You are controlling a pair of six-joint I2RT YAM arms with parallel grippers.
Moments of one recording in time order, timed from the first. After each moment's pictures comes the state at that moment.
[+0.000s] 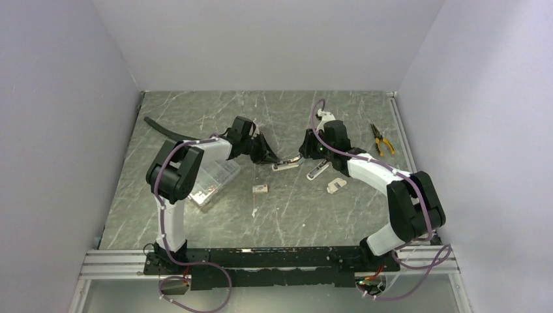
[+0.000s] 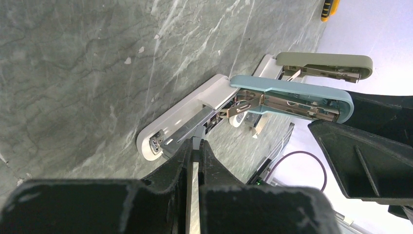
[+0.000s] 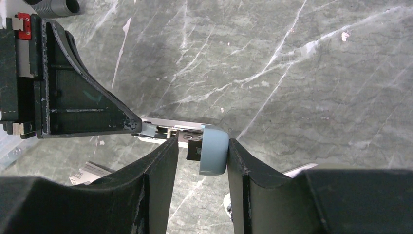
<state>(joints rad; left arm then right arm) -0.49 2.01 1.20 0.02 0.56 -0.91 0.39 1.52 0.86 0.08 -0.14 0.32</state>
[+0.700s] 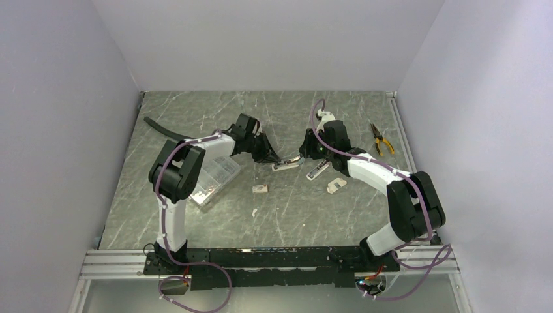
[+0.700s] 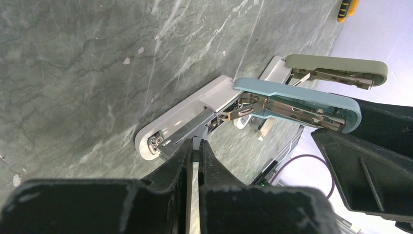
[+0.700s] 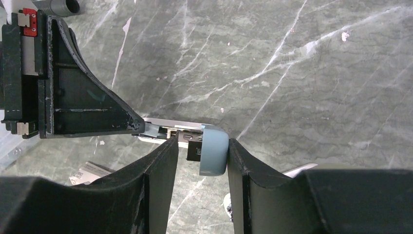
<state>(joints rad) -0.50 2.03 1.29 -0.11 0.52 -0.89 0.39 1.52 0.86 0.08 -0.14 0.32</state>
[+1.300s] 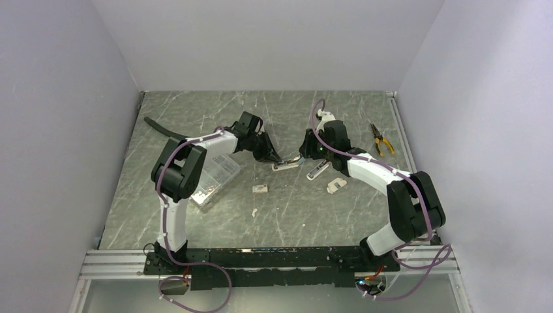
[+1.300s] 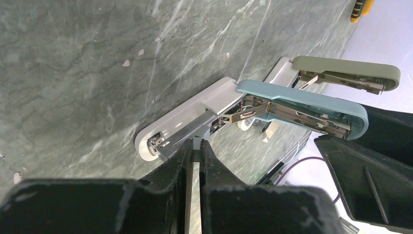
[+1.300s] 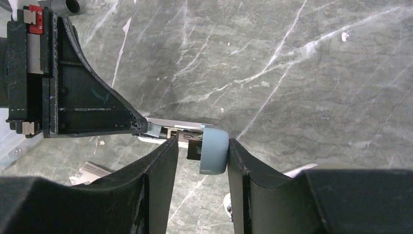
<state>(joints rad) -0.52 2.04 1.35 -0.21 0.49 -0.86 0.39 1.52 0.86 0.08 -0.14 0.32</state>
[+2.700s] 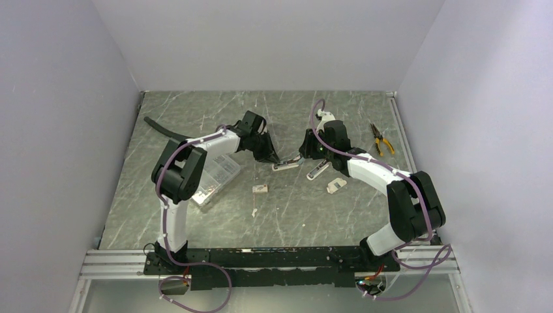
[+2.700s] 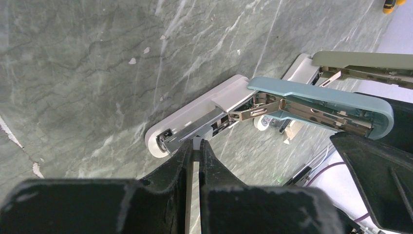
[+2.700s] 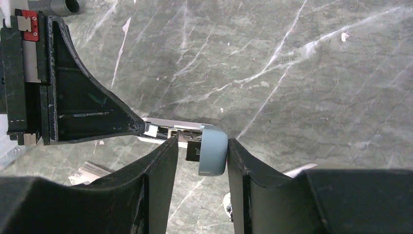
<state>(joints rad) -0.54 2.04 1.40 -0.29 0.40 -0.76 0.39 1.52 0.86 0.08 -0.14 0.31</state>
